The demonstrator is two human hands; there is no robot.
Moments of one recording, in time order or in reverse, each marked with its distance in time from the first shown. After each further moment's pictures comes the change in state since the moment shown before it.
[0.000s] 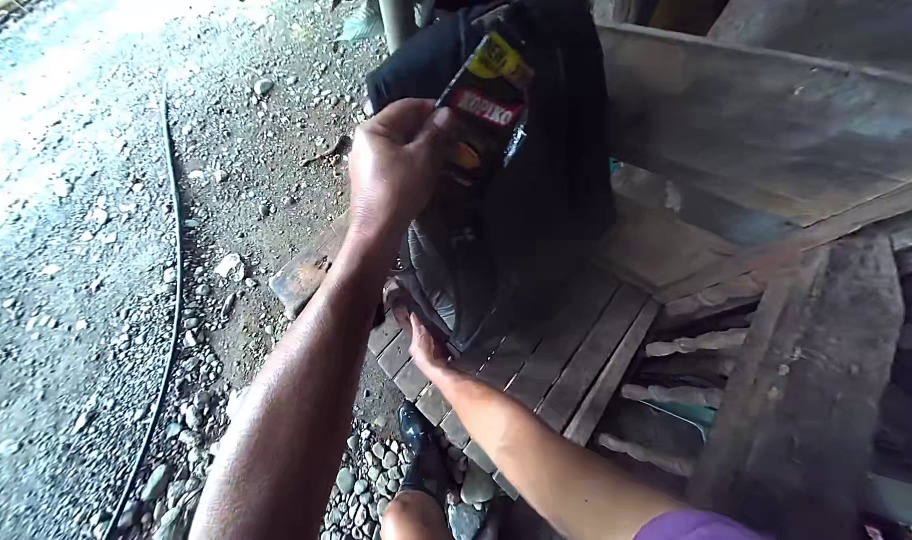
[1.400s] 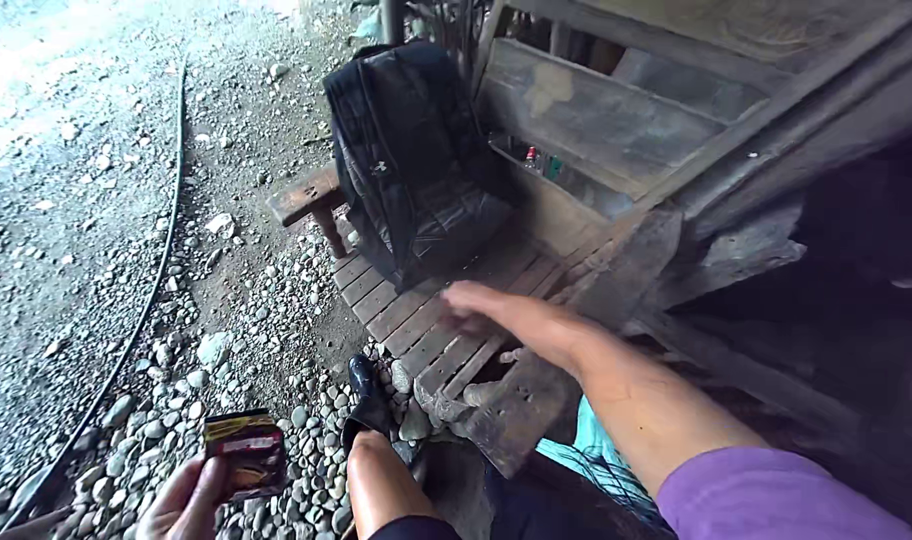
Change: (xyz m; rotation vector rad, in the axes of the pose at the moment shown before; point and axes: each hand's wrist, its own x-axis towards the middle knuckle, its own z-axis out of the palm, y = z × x) left_hand -0.483 0.011 -0.110 -0.121 0.485 -0.452; right_hand -0.151 0.018 -0.197 -0.877 -0.538 -0.030
